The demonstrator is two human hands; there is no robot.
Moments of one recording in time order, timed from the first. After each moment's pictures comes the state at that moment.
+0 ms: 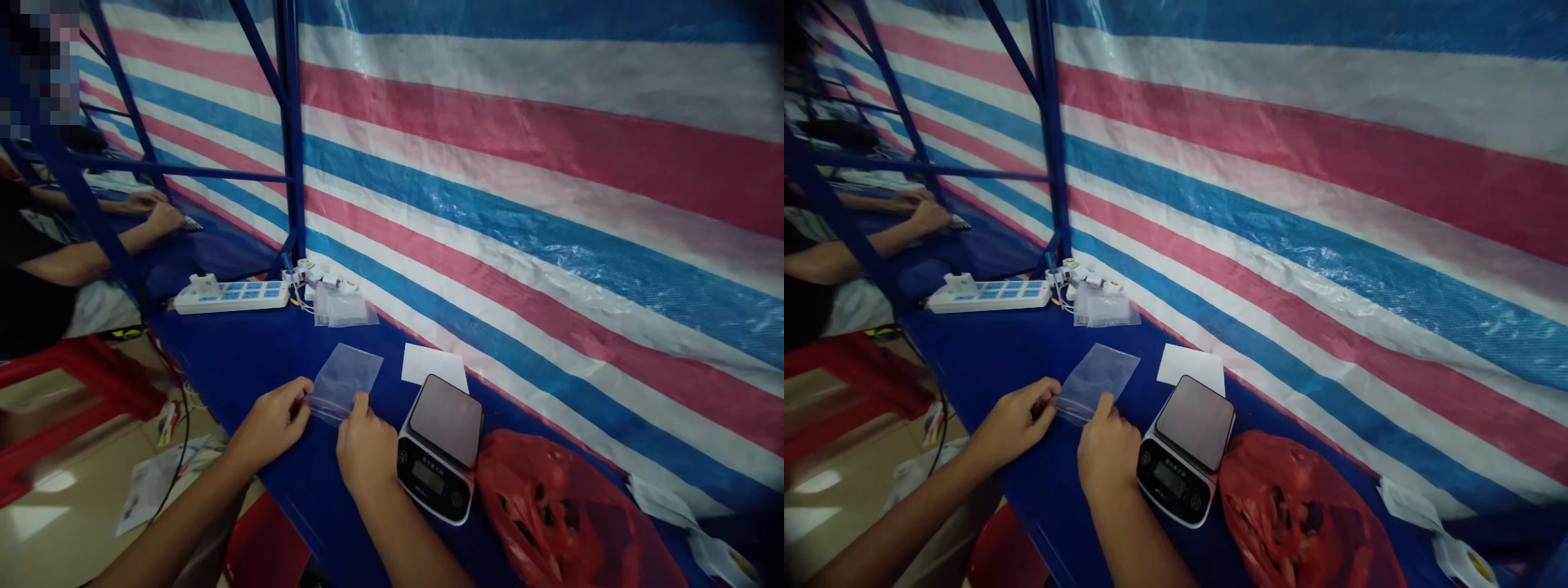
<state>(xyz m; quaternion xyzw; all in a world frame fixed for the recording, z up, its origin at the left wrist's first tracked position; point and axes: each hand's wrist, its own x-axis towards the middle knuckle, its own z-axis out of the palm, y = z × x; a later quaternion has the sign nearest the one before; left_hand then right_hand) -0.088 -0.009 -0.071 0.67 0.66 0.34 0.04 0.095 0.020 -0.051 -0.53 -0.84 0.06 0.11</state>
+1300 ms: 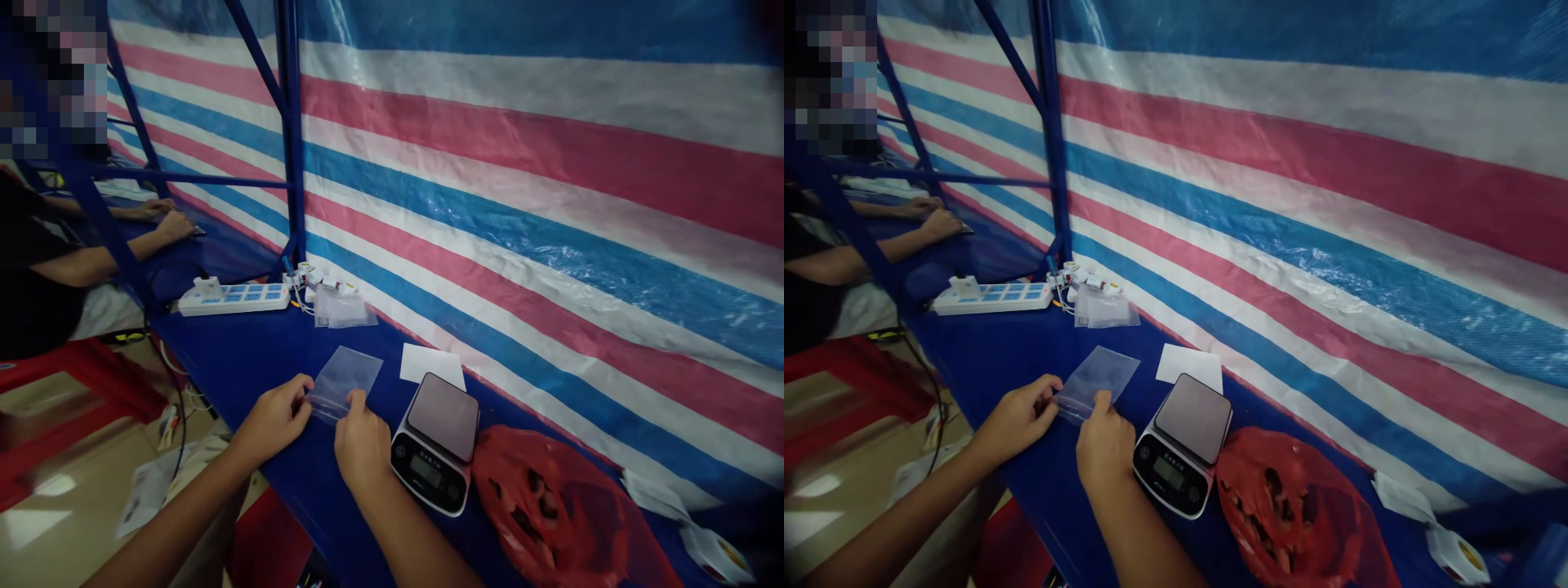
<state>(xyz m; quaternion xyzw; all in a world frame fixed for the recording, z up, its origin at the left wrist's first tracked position) -0.087 -0.008 -0.068 0.66 0.67 0.34 0.06 0.093 0.020 -0.053 -0.52 -0.84 0.13 0.12</state>
